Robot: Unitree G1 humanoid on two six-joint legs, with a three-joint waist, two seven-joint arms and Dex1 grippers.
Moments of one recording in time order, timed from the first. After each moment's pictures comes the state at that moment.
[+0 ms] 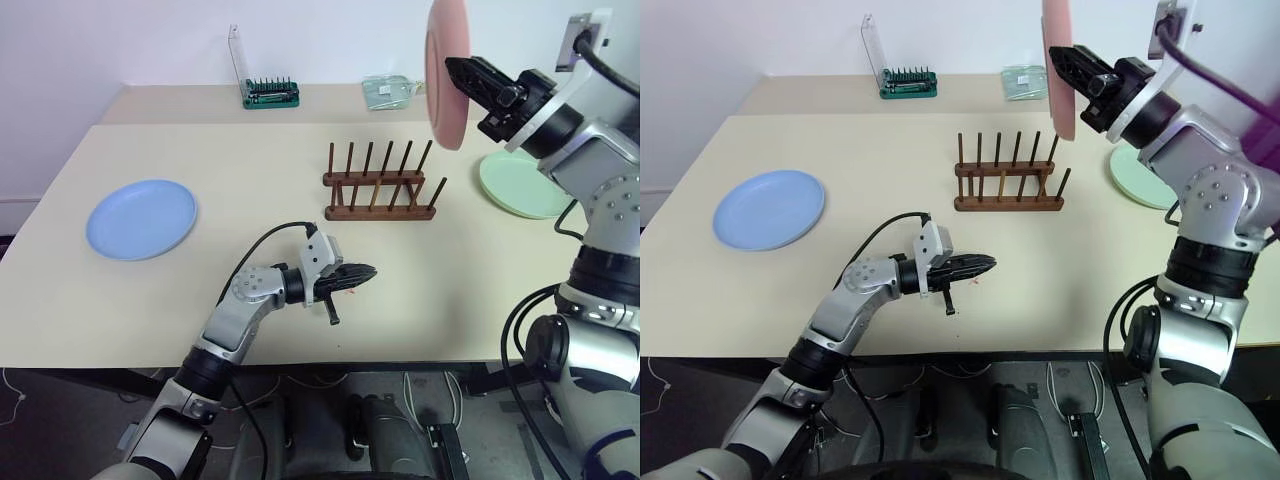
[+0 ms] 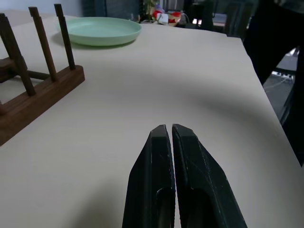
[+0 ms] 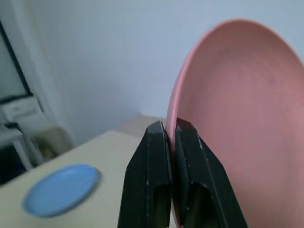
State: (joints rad) left arm -0.43 0.22 -0.30 0.05 -0.23 0.21 -0.89; right arm -0.95 -0.54 -0.38 0.12 0.81 0.90 0.55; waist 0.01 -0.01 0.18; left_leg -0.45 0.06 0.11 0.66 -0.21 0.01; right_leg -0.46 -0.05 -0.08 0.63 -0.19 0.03
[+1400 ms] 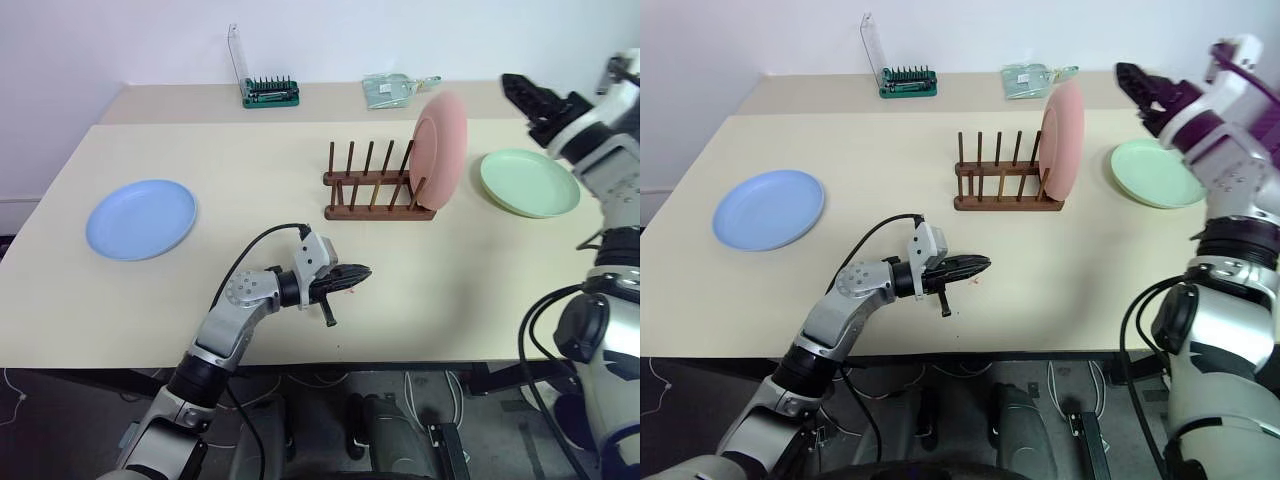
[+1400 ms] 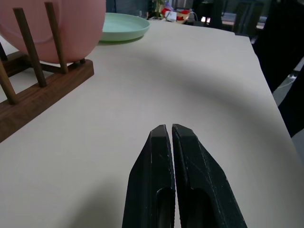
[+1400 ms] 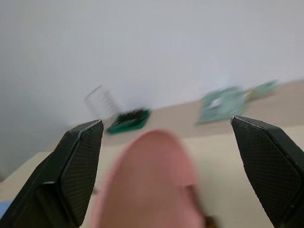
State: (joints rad) left arm -0.40 0.23 -0.29 -0.02 -0.23 0.26 -0.86; right arm -1.02 -0.72 -0.43 0.68 0.56 0.53 0.62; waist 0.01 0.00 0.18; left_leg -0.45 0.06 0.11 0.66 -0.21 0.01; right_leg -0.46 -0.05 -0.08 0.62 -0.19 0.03
